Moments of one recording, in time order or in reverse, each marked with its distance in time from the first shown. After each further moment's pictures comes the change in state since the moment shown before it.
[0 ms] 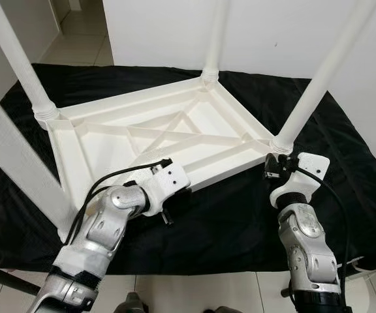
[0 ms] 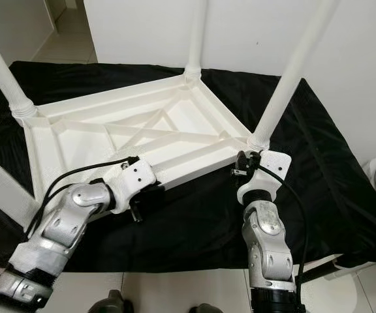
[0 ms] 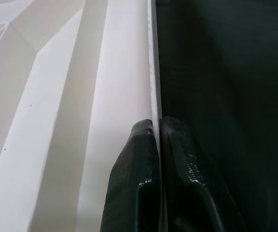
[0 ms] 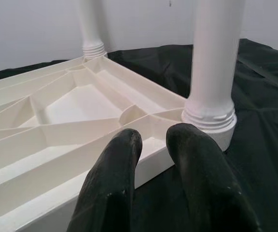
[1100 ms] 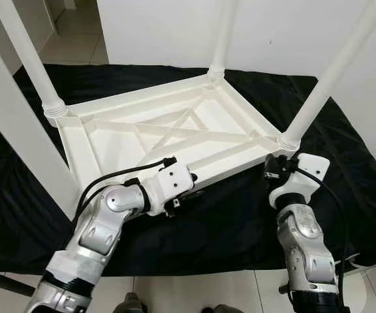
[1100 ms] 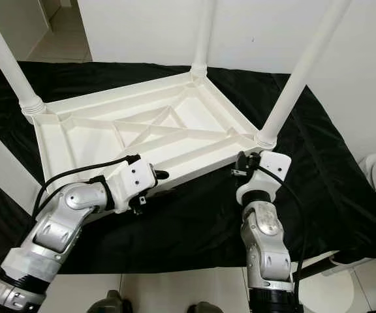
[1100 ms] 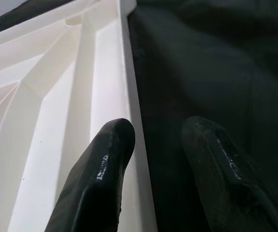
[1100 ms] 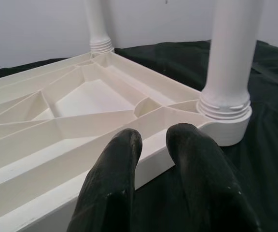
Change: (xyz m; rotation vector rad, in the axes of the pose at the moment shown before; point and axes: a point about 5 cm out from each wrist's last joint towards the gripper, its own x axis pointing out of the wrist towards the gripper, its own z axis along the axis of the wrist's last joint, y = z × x) left arm -0.023 -0.005 0.010 0.168 -0.118 -0.061; right arm 0.001 0.005 -0.002 0.010 0.002 0.009
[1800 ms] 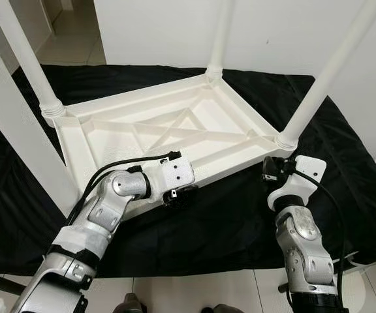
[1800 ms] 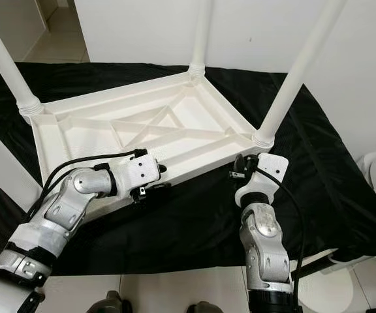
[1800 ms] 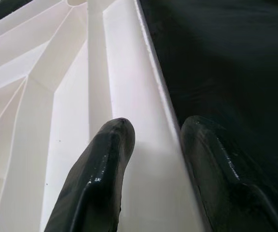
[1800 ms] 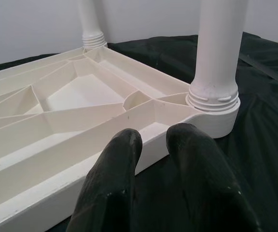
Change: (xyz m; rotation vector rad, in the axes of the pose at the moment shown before) left arm 0.013 0.031 -0.010 0.069 0.079 -0.006; right arm -0.003 -0.003 -0.004 -0.001 0.014 -0.016
